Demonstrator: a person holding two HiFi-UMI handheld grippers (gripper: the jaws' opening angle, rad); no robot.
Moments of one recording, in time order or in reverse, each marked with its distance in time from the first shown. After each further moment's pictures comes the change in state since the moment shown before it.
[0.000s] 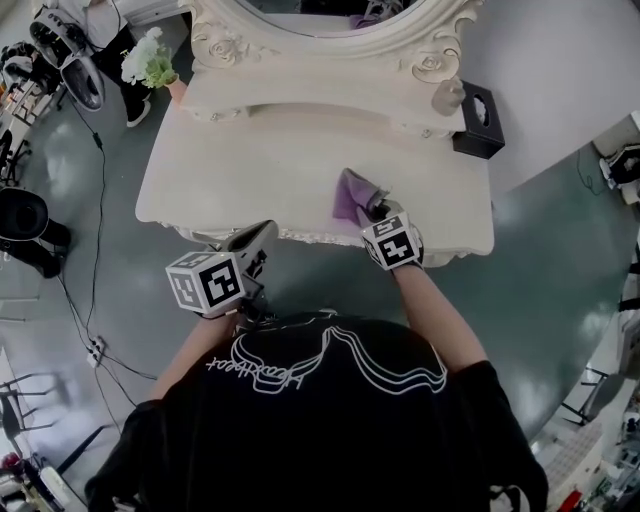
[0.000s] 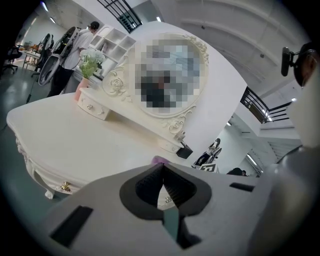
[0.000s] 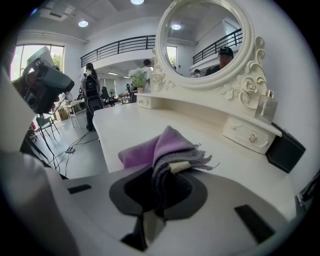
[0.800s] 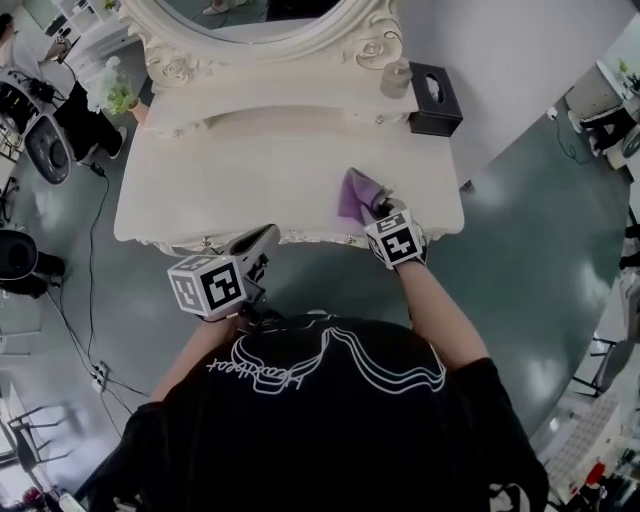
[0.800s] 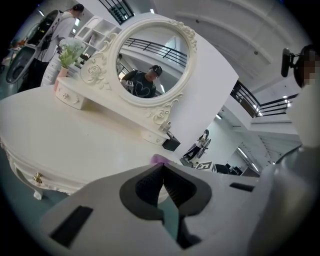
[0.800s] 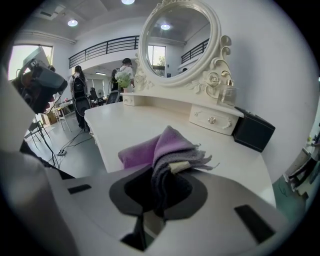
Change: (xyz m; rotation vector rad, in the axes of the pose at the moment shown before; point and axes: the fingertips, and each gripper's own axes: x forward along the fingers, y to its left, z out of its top) left arm 0.048 -0.070 -0.033 0.049 0.069 -0.096; right arm -0.058 -0.069 -0.061 0.074 0.014 -0.110
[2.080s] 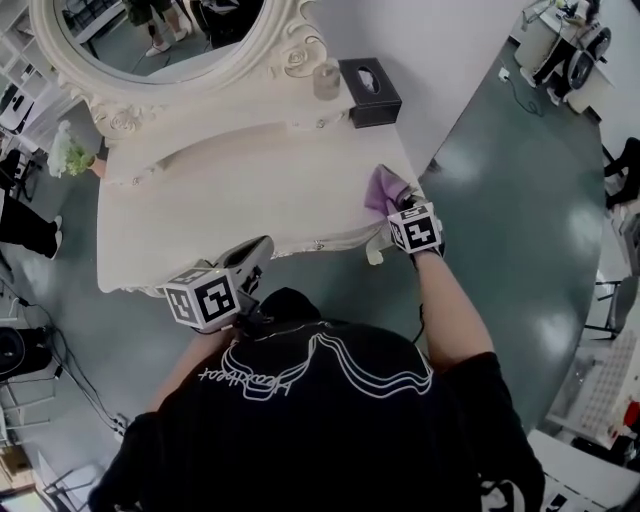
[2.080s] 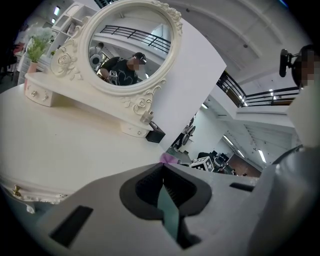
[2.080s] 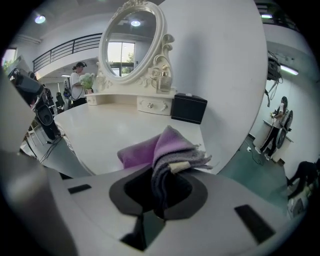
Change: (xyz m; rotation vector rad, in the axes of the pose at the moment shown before) left arm 0.042 -0.054 -0.010 0.093 0.124 -0.142; right arm -0.078 -0.125 -0.085 0.227 0.056 -0.267
